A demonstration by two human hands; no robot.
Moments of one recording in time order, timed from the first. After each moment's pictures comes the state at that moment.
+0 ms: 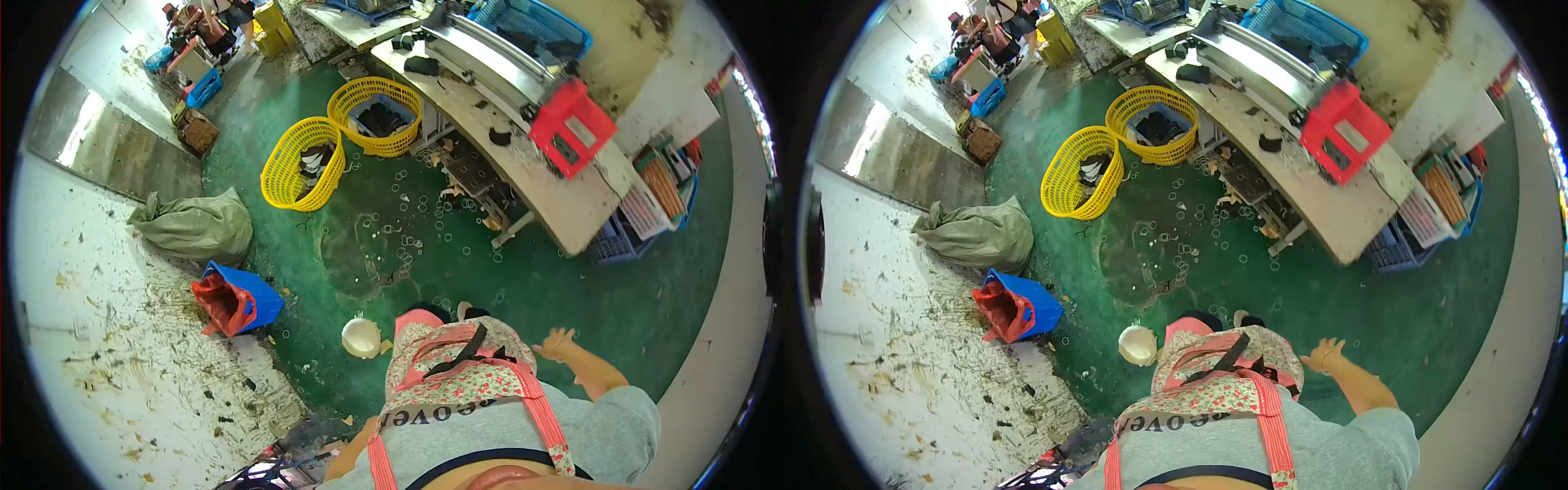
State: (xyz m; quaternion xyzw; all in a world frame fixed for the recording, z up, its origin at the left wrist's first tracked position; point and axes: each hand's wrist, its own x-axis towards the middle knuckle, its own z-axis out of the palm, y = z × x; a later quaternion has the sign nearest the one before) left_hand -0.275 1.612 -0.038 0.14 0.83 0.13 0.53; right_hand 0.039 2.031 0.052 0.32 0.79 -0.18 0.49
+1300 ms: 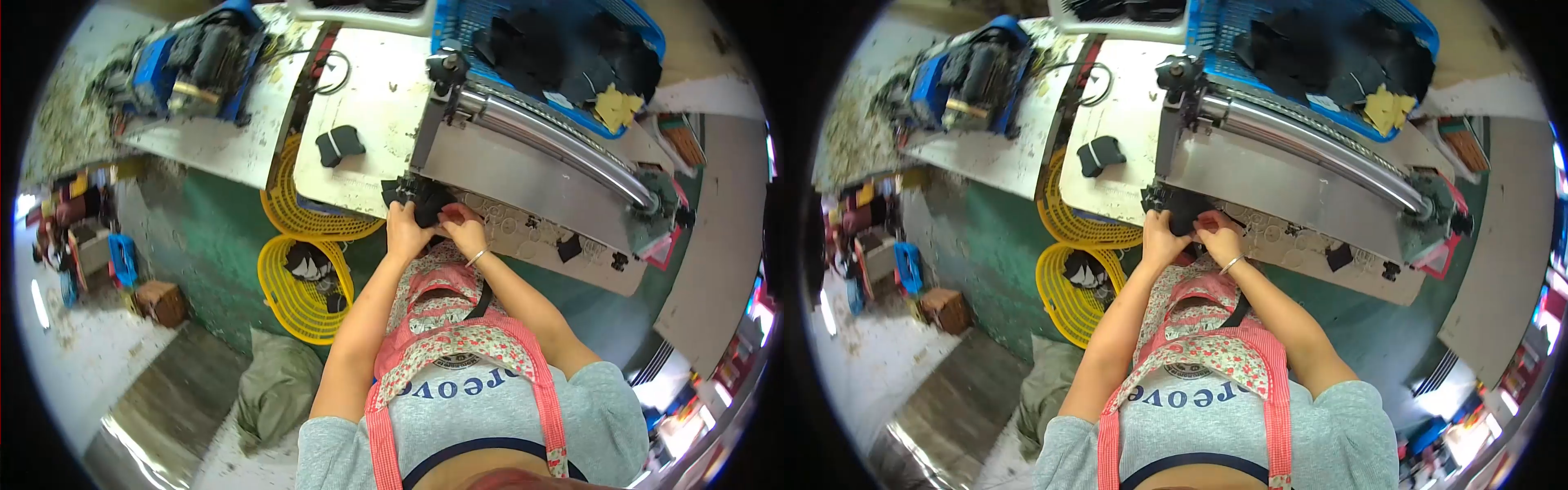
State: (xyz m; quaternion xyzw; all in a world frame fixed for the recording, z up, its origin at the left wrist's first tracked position) left_hand -0.815 2.630 -0.015 0.66 0.66 0.19 0.31; right_hand -0.663 2.613 -0.032 0.66 0.42 -0.53 -0.33
